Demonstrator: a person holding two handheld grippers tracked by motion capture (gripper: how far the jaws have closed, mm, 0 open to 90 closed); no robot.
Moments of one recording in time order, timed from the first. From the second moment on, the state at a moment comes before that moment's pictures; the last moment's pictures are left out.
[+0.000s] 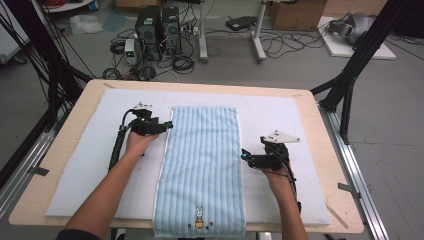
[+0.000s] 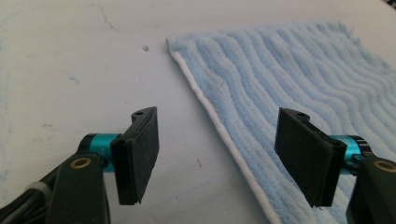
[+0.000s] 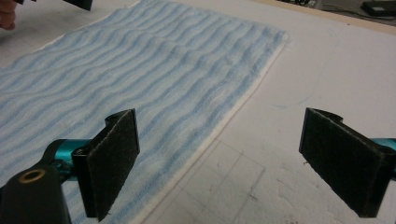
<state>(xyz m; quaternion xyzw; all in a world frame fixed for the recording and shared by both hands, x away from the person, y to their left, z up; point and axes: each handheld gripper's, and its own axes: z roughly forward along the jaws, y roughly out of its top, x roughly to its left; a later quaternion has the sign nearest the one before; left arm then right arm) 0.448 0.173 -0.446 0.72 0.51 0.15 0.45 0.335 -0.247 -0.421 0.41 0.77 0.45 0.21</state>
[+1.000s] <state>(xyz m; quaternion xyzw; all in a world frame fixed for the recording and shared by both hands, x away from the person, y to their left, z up) 0.455 0.154 -0.451 0.75 0.47 0.18 0.42 0.401 -0.225 -0.439 0.47 0.77 0.40 0.16</state>
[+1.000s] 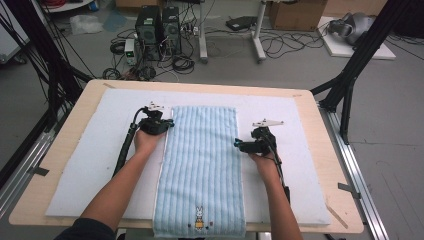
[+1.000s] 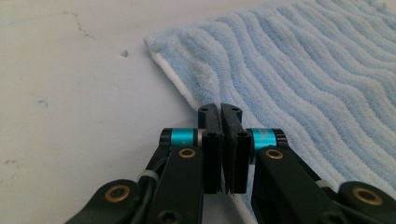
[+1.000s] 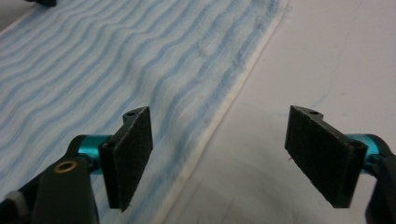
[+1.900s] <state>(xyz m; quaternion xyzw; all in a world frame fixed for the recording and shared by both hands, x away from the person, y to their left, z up) 0.456 0.170 -0.444 0.73 0.48 0.14 0.47 0.442 -0.191 -0.440 0.45 0.79 0.36 0.19</state>
